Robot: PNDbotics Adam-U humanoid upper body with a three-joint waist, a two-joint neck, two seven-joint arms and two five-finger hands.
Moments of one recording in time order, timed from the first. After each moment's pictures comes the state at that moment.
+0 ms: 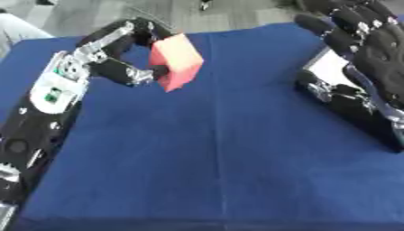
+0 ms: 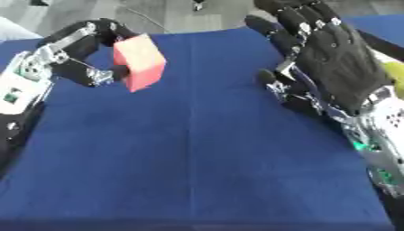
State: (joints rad) left arm -0.72 0.38 -0.16 -1.33 0.06 -0.29 -0.68; right arm -0.50 -0.47 0.34 -1.98 1.22 -0.17 -0.02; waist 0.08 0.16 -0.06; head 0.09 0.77
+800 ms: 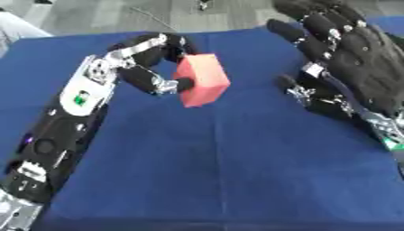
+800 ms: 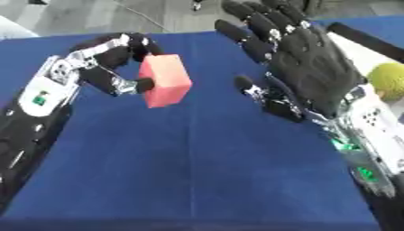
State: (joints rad) left arm -0.77 0.31 -0.20 -1.29 0.07 -0.25 -0.77; right arm -0.54 -0.45 0.41 -1.98 1.15 -0.24 0.03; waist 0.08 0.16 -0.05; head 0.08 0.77
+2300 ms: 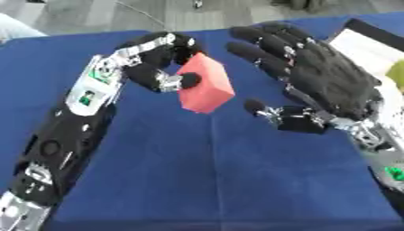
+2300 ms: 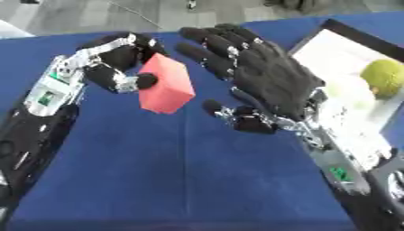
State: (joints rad) left arm -0.80 0.25 -0.20 -1.29 0.16 -0.17 -0.84; right arm -0.55 -0.42 0.45 -1.98 1.04 -0.26 0.15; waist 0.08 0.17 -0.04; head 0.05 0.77
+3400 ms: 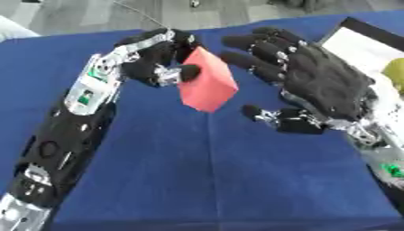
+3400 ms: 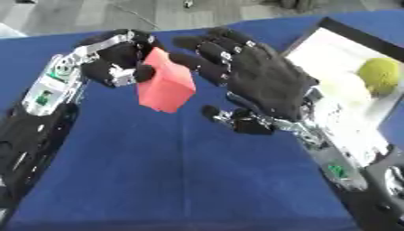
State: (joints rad) left arm -0.81 0.23 -0.21 -1.30 0.20 -0.13 -0.86; right arm -0.55 -0.45 0.46 -1.98 1.06 -0.32 0.13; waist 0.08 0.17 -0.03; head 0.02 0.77
